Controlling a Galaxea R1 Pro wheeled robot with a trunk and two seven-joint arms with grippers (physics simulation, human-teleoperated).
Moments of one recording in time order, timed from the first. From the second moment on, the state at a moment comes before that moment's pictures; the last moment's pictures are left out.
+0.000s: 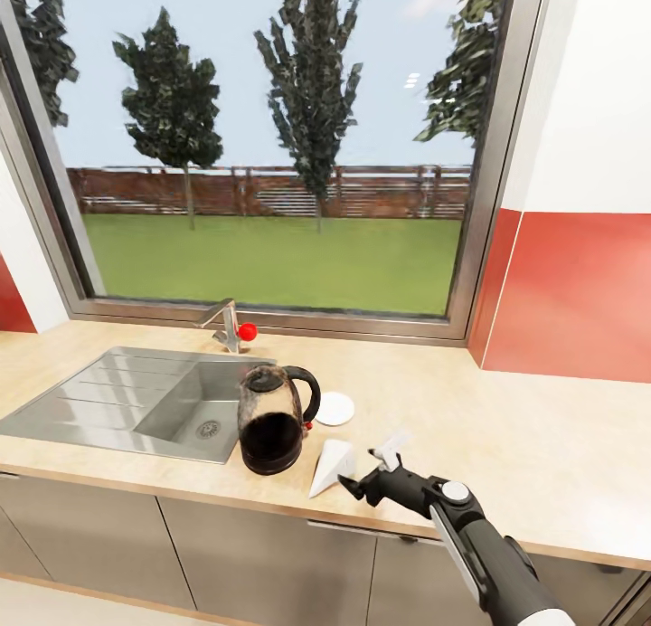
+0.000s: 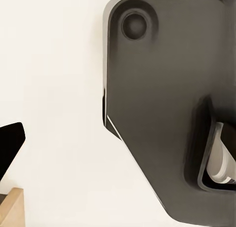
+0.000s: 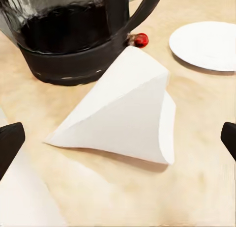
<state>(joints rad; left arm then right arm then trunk) 0.01 0.03 0.01 -0.03 0.02 -0.05 0.01 -0.43 -0.02 0.20 -1.04 0.06 0.22 0.60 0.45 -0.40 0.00</state>
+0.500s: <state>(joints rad) 0.01 0.03 0.01 -0.03 0.02 -0.05 0.01 -0.43 -0.03 0.20 -1.04 0.06 0.22 0.64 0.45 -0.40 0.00</state>
